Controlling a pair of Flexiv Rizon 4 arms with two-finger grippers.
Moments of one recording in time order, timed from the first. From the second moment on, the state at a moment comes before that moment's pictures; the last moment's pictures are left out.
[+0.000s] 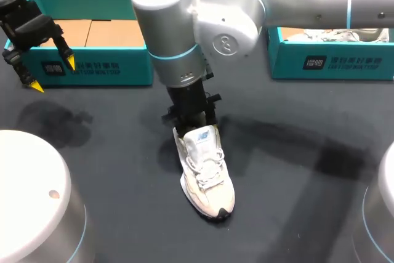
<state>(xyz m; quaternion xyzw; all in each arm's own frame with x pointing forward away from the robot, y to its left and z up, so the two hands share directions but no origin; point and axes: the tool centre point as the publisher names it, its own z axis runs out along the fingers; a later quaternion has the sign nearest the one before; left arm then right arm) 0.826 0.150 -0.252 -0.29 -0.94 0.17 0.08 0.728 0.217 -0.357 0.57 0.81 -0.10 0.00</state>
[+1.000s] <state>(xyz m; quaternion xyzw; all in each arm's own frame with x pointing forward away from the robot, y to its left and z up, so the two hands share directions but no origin) 0.826 0.150 -0.252 -0.29 -0.94 0.17 0.08 0.711 0.219 -0.346 0.57 0.82 -0.09 -0.01</state>
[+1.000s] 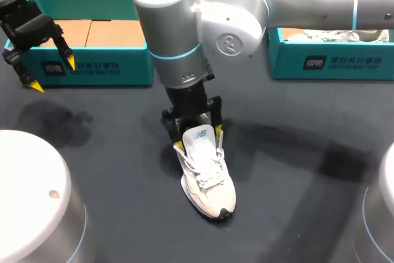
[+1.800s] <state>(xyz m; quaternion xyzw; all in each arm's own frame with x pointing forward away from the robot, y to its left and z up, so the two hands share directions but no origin) 0.826 0.150 -0.252 -0.29 -0.94 0.17 0.08 0.692 0.216 -0.346 0.58 0.81 -0.09 -0.01</state>
